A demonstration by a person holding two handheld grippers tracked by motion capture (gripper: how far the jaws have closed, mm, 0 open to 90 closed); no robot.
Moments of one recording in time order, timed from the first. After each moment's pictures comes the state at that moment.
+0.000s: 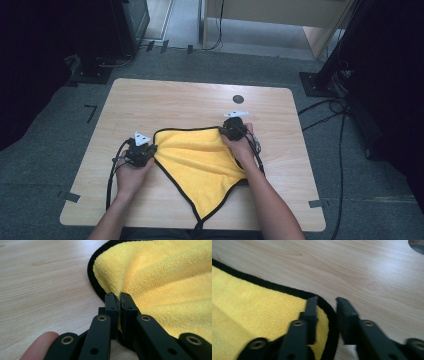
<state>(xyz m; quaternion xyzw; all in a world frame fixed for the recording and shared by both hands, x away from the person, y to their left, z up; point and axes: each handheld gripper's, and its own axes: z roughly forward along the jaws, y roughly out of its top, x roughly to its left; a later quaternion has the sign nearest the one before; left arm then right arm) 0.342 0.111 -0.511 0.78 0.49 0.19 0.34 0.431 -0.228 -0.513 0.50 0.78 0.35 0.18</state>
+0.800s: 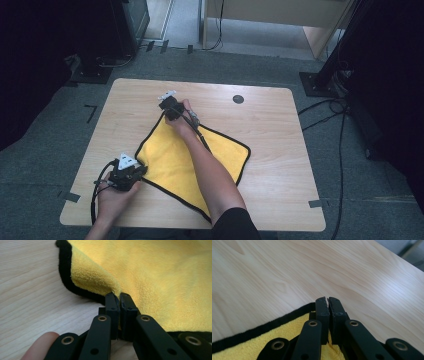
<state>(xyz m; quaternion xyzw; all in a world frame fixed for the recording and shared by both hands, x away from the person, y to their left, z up) 0.273 0.142 -0.508 0.80 0.47 0.16 0.34 0.513 -0.018 -0.502 0.38 0.84 0.33 0.21</state>
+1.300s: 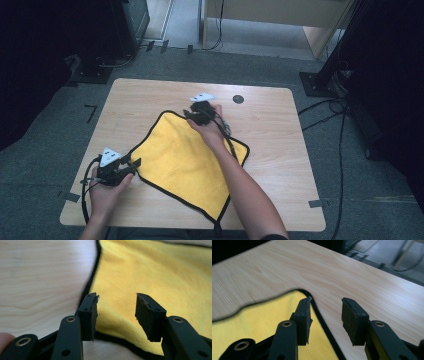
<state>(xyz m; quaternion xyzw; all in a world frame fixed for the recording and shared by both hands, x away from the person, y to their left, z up) 0.280 0.180 -0.494 0.72 0.52 0.21 0.41 0.453 -0.131 -0.459 0.42 0.78 0.42 0.20</state>
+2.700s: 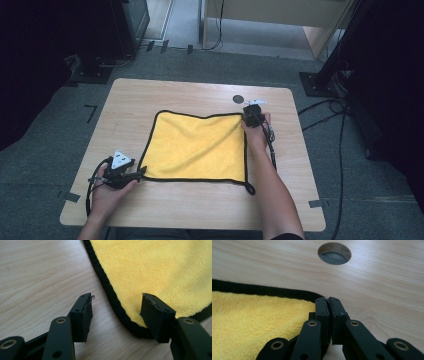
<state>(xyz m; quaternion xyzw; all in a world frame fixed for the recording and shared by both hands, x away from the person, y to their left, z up) 0.282 0.163 -0.515 0.80 0.45 0.18 0.35 0.481 -0.295 -0.513 0.58 0.72 0.31 0.25</state>
